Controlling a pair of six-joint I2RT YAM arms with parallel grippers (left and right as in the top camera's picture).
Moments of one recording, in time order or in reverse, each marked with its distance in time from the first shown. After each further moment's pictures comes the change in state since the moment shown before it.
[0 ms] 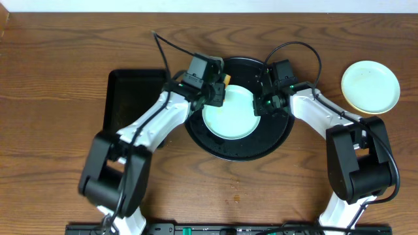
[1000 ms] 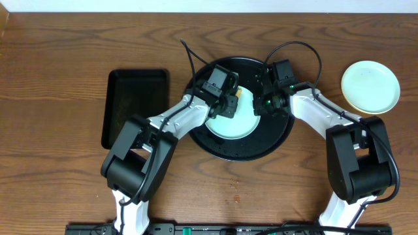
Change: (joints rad) left arm -0.101 0.136 0.011 0.004 -0.034 0.011; right arm 0.000 0.000 0.000 0.007 -0.002 0.004
